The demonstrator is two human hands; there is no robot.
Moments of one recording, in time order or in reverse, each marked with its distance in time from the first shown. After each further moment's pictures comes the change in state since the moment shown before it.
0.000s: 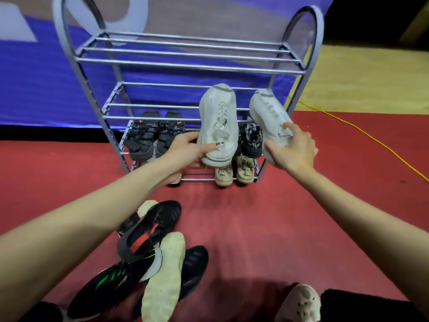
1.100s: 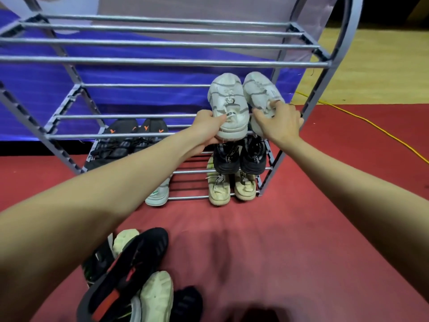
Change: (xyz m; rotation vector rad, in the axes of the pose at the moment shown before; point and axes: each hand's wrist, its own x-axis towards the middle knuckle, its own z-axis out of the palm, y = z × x) left_hand 0.207 0.014 0.054 -0.085 -0.016 -0.039; right_hand 0.175 0.001 0.104 -0.120 0.018 -0.054
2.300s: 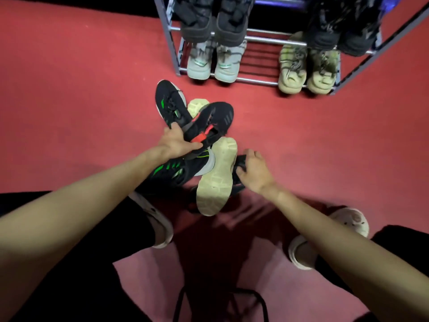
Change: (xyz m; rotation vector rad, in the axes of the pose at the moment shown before) left_hand -0.251 -0.257 -0.200 0.809 0.193 -0.534; right_hand -0.406 -0.005 0.096 -0.061 -0.978 -0.086
